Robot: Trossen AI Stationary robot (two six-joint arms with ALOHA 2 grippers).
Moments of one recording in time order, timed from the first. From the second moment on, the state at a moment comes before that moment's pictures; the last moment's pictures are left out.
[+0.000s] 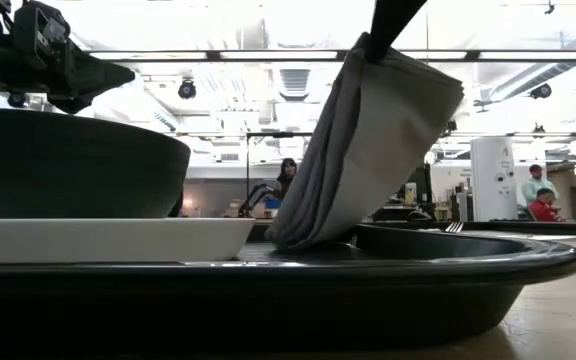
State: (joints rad) left arm 0.15 0.03 0.11 -0.03 -0.13 -0.04; right arm 0.41 1.94 1.85 -1.38 0.54 0.52
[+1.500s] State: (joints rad) left arm 0.15 0.03 0.11 -0.03 -0.13 -0.04; right arm 0.44 2.04 1.78 -0.87 0.01 0.87
